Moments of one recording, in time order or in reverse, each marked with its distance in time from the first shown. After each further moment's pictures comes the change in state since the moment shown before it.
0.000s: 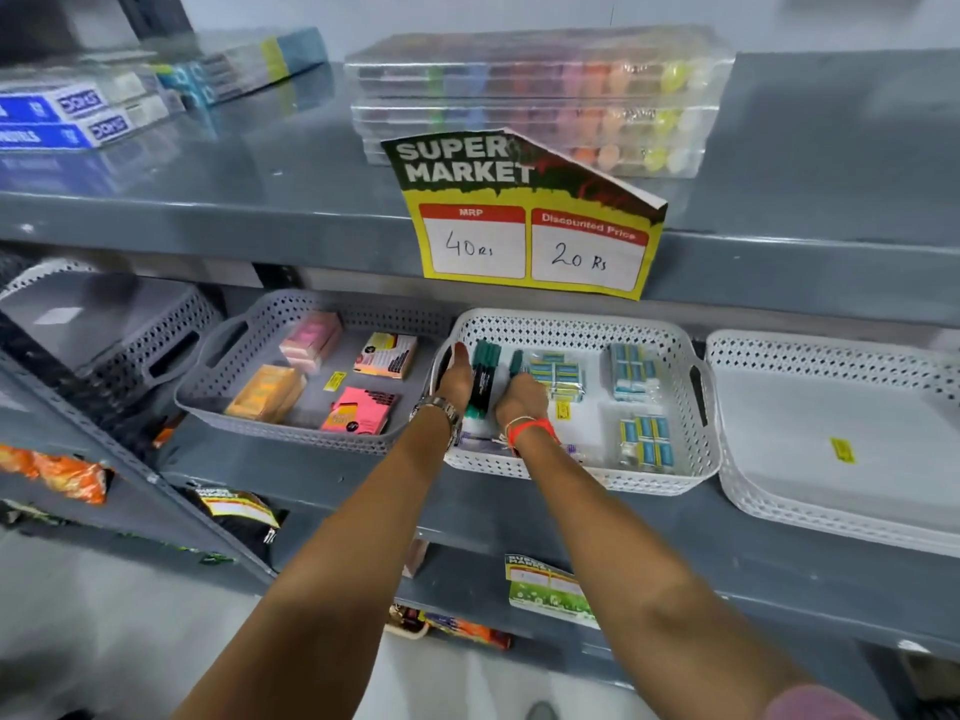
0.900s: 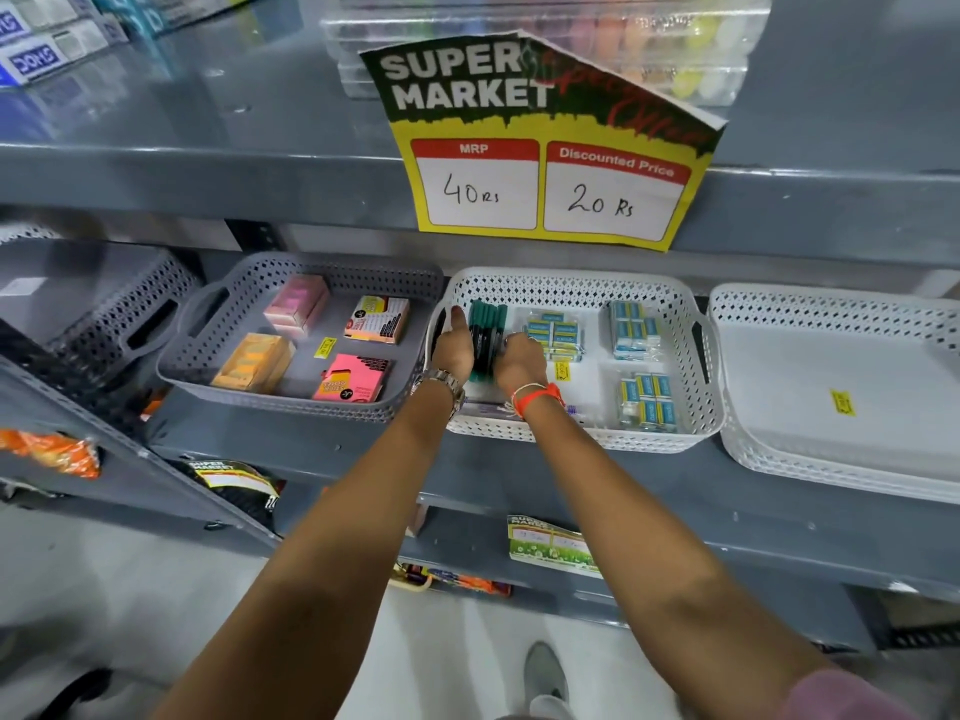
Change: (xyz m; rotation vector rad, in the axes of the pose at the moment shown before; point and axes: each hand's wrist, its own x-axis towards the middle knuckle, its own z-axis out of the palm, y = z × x) left_hand -0.018 0.002 0.003 0.196 0.165 0.097; right_hand -0.003 -0.004 0.000 -0.055 -0.013 -0.025
